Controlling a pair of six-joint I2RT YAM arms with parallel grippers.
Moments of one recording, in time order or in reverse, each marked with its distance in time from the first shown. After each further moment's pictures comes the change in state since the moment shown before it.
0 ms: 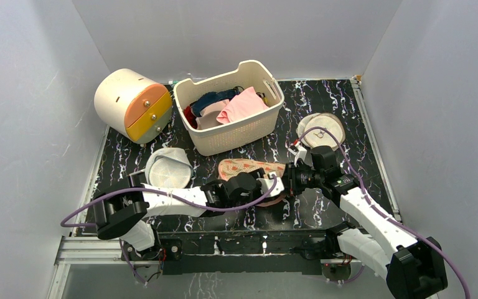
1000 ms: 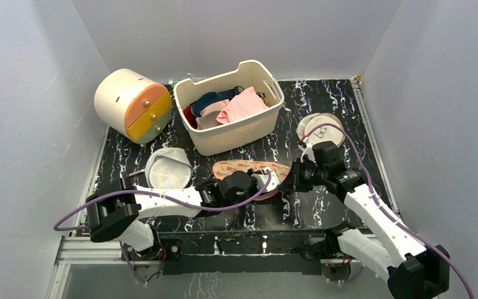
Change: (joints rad) left arm 0.029 -0.058 -0.017 0.007 -0.076 -0.013; right arm 0.005 -0.028 0.137 -0.266 0.206 0.088
